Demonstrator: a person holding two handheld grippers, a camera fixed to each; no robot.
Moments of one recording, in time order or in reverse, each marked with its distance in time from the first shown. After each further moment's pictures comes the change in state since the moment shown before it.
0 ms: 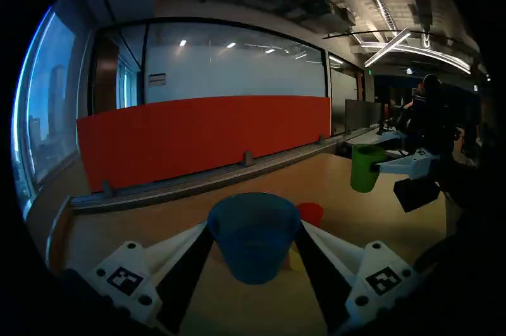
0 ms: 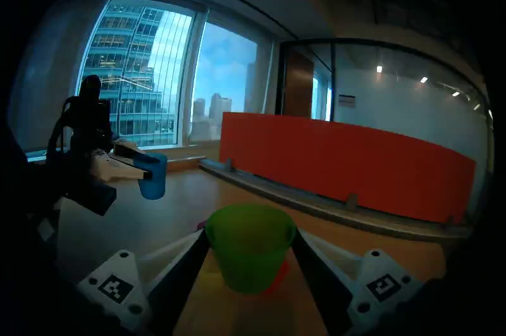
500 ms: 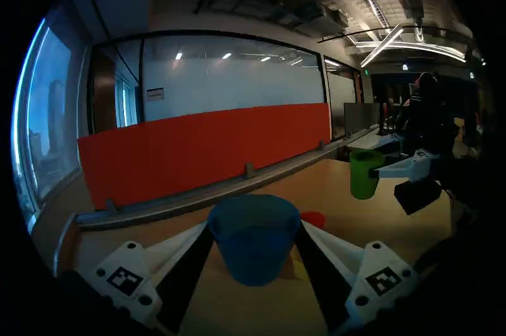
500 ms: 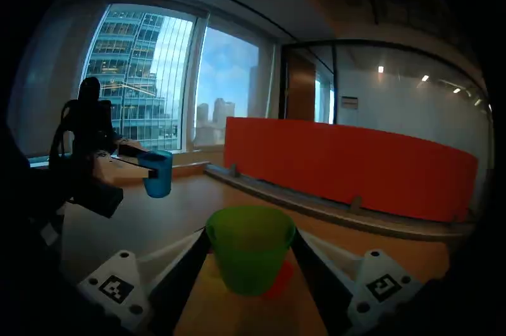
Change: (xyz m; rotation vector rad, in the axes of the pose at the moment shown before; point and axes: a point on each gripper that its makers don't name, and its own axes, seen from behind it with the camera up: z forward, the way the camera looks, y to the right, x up) left arm 0.024 0.002 -0.001 0.010 0.050 0.065; right arm 0.009 -0.009 0.005 0.028 0.024 0.021
